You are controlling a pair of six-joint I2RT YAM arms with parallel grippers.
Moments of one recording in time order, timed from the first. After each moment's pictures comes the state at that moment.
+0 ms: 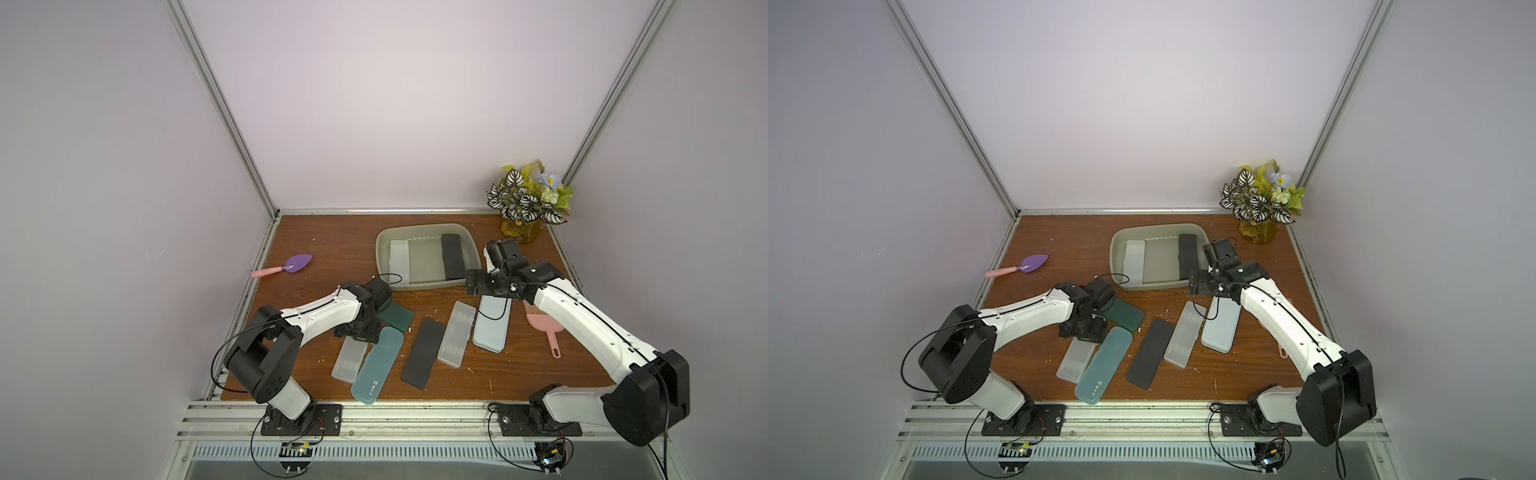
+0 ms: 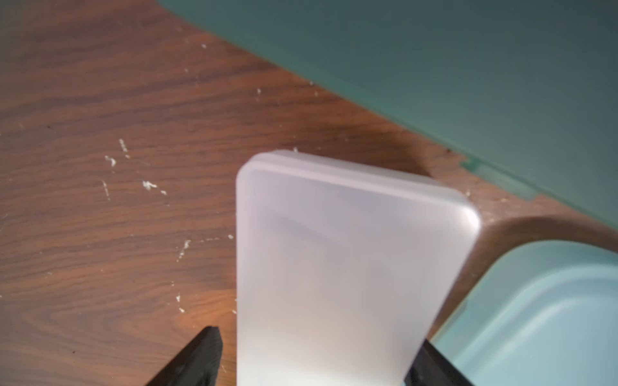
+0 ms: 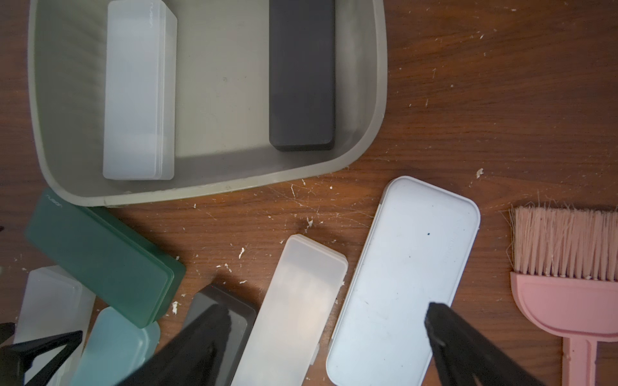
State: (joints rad) left arm -0.63 1.58 0.92 -0.90 -0.14 -0.51; right arm 0.44 1.33 1.13 -0.83 0.12 0.45
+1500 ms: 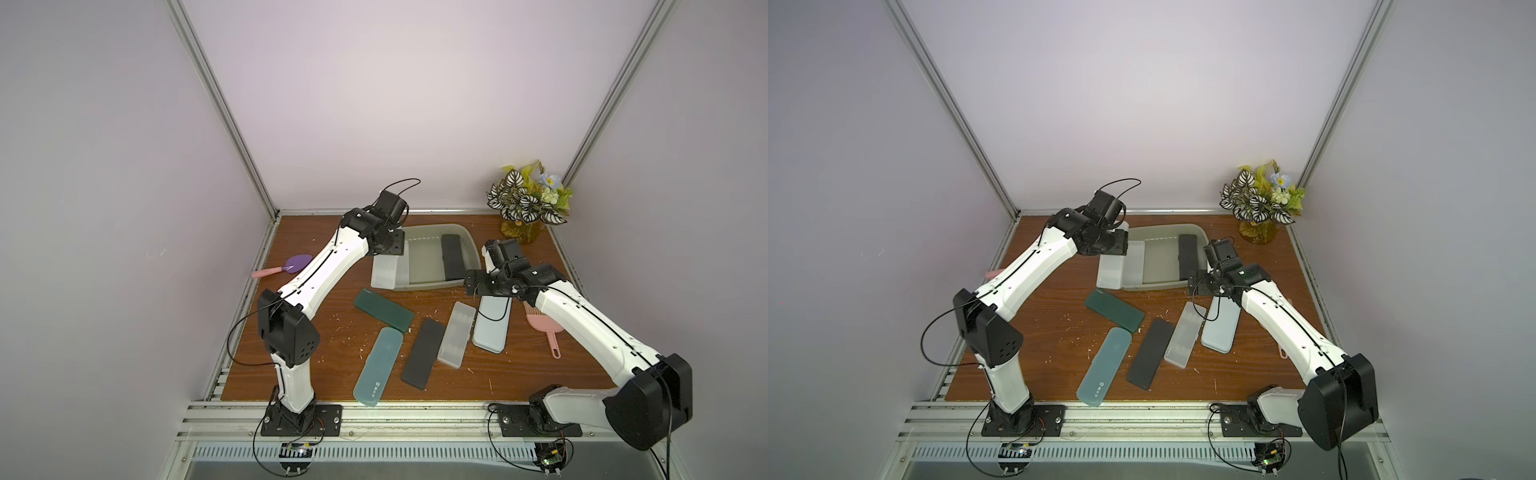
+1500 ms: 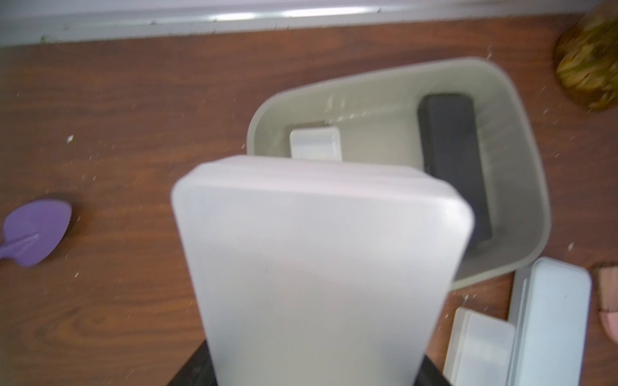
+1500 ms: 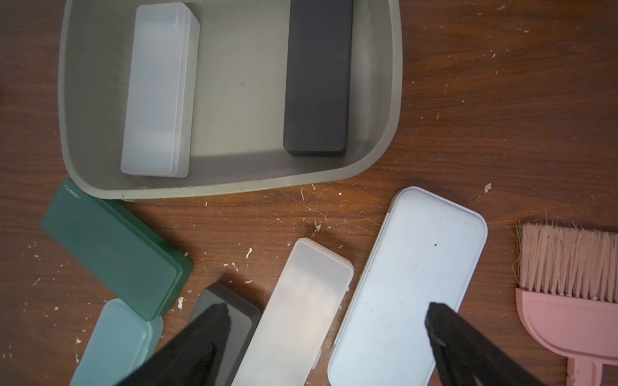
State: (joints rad) left arm -0.57 1.94 2.03 -1.06 -0.15 -0.42; right arm 0.44 1.32 1.12 -0.79 0.10 0.39
